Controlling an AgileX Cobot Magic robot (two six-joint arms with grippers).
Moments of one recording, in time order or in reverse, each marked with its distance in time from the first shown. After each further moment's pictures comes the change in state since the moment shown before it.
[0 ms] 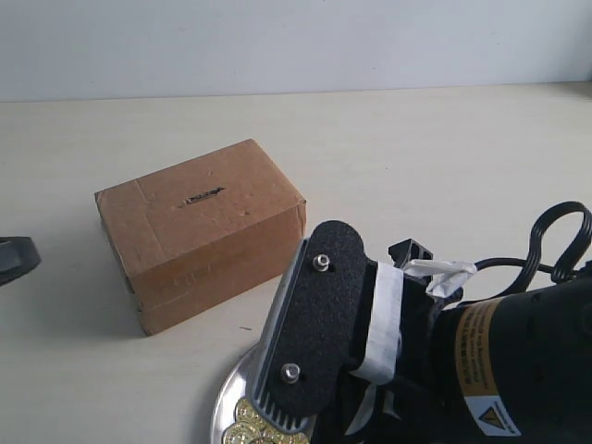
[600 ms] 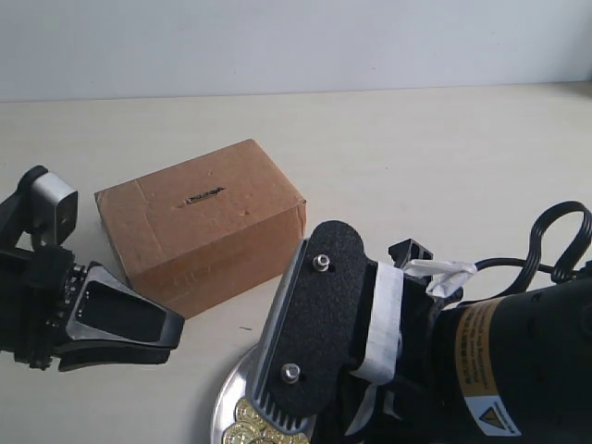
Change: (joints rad) left arm -0.125 0.771 -0.195 -0.086 0.561 0.436; right arm 0.000 0.000 0.000 -0.002 0.000 0.000
